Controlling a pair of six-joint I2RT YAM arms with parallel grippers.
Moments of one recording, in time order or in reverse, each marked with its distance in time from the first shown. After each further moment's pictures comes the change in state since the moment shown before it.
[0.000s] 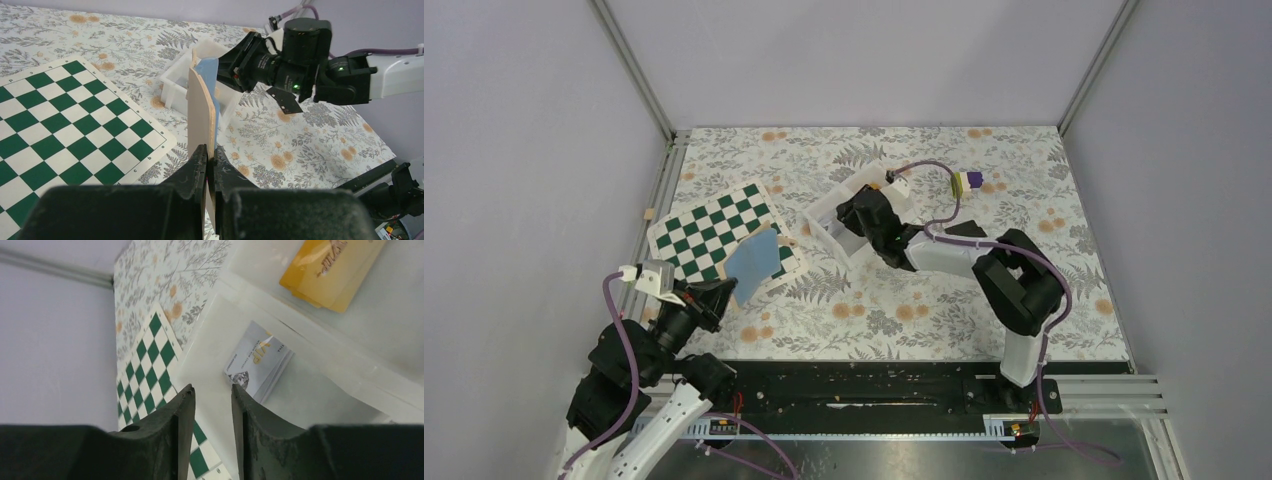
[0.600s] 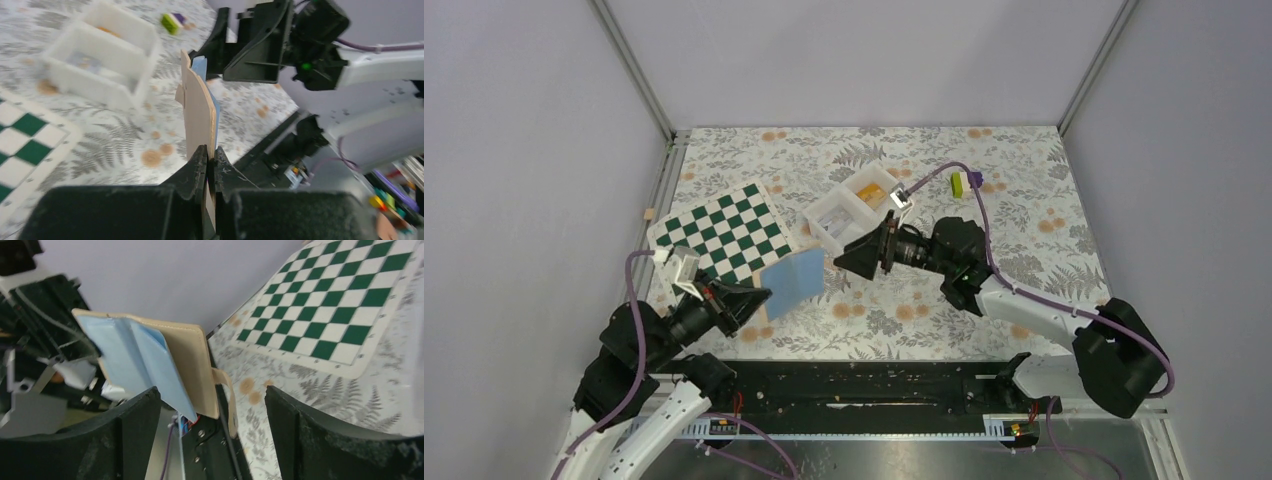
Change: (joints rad) left arm 0.000 0.103 0.019 0.054 0.304 -0.139; right arm -0.058 -0.586 -0.456 0.378 -0.946 -0.428
